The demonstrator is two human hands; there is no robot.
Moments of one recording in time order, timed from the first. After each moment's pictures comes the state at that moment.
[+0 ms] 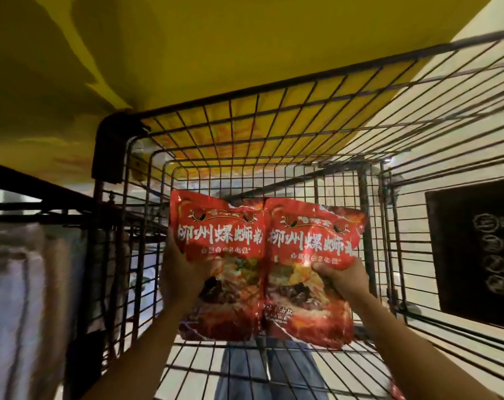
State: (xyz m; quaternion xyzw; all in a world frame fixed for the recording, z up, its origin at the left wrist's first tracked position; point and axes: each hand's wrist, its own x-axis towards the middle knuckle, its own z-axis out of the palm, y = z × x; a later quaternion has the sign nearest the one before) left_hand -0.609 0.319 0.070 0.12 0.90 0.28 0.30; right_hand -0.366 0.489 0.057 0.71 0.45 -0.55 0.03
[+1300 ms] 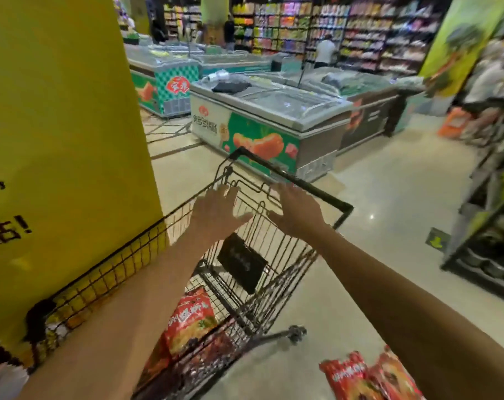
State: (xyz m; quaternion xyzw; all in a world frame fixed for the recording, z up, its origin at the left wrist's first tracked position) left_hand -0.350 0.396 0.527 0.79 0.60 0.13 -0.04; right_hand -0.171 0.380 0.537 0.65 0.74 0.03 -0.14
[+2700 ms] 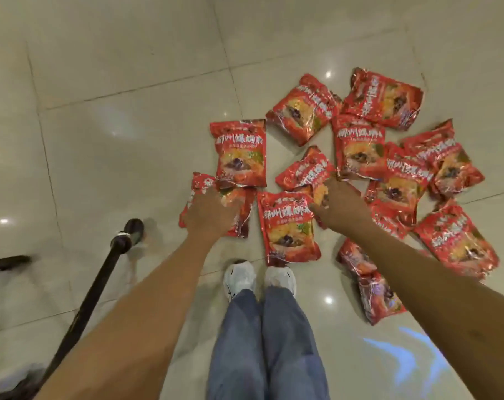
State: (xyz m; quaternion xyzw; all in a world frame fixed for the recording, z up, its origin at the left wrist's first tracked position) left_hand 0.238 0.289 -0.007 0.84 0.39 -0.26 0.28; right_hand 0.350 0.071 0.007 0.93 0.13 -0.35 -0.02
